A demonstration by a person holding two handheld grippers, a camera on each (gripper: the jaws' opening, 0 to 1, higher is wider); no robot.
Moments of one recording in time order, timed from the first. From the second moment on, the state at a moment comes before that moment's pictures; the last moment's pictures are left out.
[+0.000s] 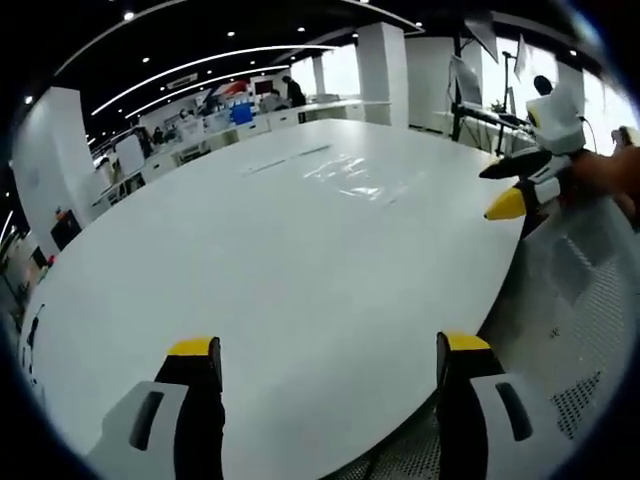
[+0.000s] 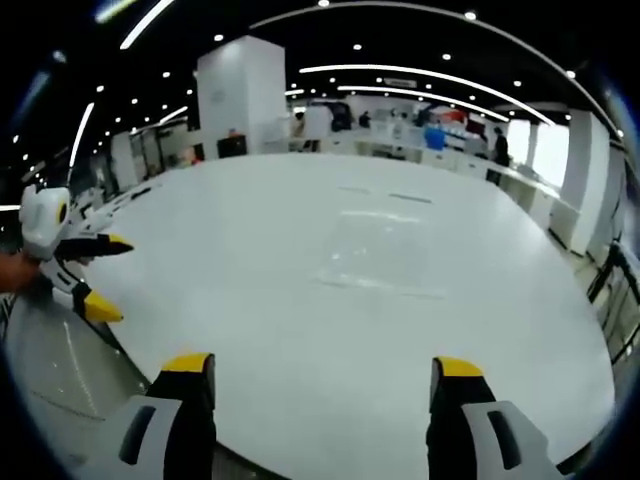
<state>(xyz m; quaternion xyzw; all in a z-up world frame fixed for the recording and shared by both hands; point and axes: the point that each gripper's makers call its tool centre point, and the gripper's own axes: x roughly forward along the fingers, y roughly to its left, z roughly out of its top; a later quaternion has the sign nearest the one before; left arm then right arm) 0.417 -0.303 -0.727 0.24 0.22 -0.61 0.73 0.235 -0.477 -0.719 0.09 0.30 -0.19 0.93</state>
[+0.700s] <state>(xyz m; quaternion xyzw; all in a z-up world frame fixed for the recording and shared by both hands) 0.411 -0.300 -0.730 0.24 0.24 -0.61 0.72 0.231 -0.483 -0.713 0.07 0.29 -0.20 0.93</state>
